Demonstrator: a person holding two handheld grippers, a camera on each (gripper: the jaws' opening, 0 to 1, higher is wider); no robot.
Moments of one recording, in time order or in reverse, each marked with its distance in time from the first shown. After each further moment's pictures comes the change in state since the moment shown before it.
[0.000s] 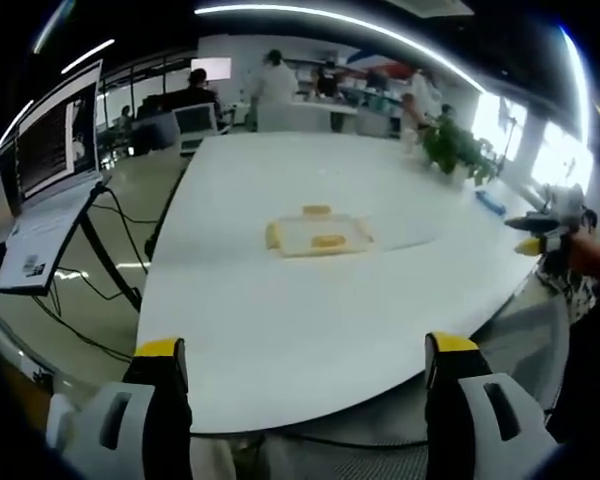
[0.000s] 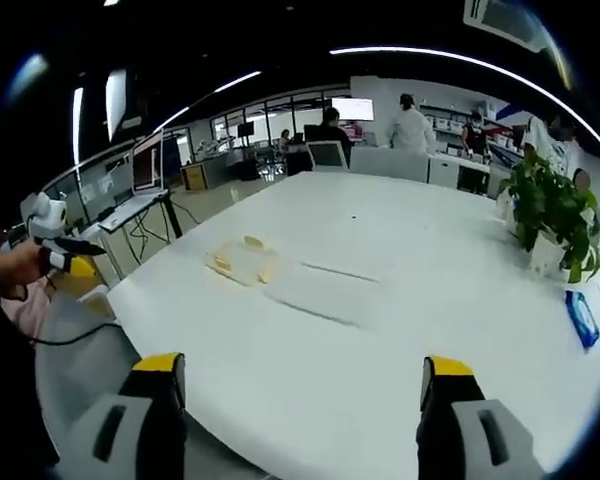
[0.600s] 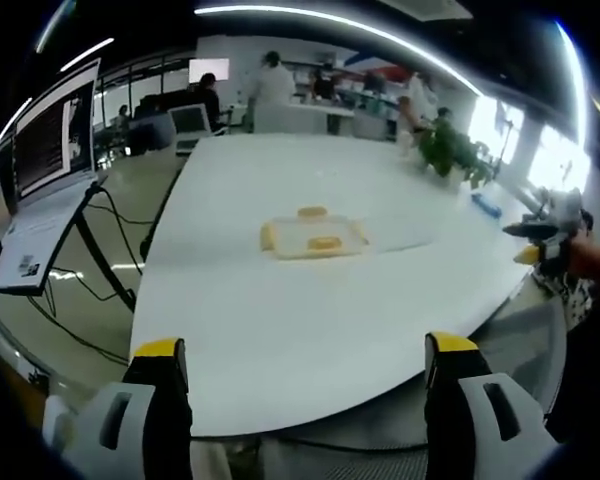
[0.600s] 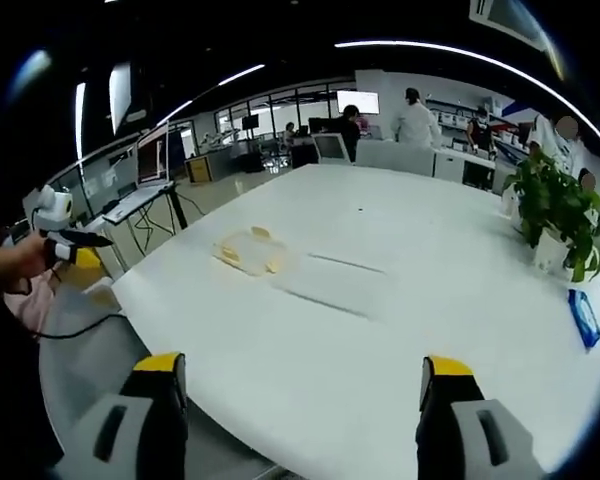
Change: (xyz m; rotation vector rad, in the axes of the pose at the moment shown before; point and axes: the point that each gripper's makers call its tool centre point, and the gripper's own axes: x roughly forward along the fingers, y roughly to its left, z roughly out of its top) left arm 0.002 -0.005 0.001 0.000 -0.012 -0.025; right arm -0.003 0.011 -0.009 -0.011 0.037 0.020
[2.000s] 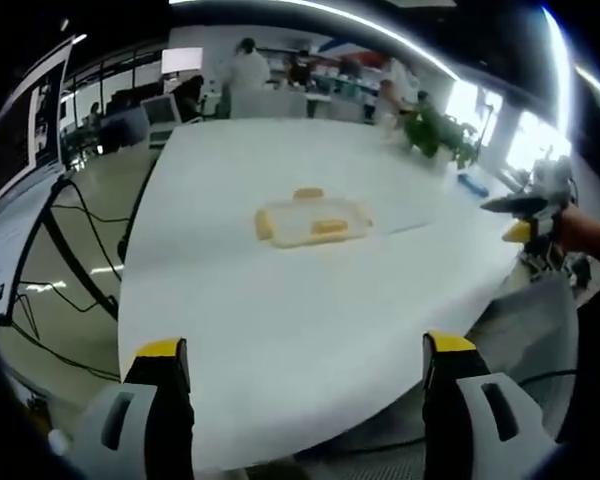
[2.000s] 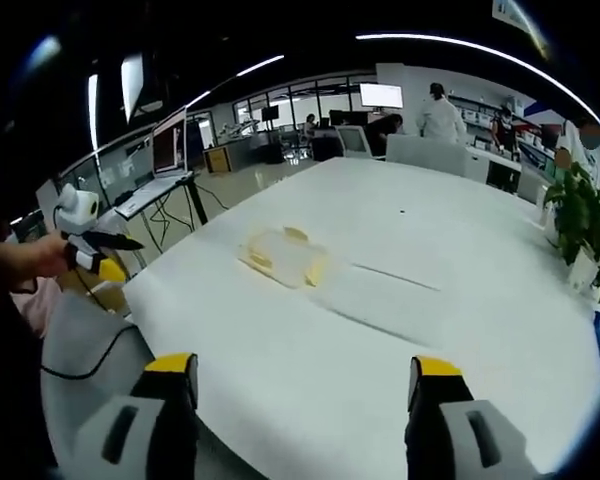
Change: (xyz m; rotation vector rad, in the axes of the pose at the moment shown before) left arm 0.043 0.033 -0.009 0.061 0.070 -0.112; right arm 0.062 0.053 0.028 -0.033 0.046 0.085
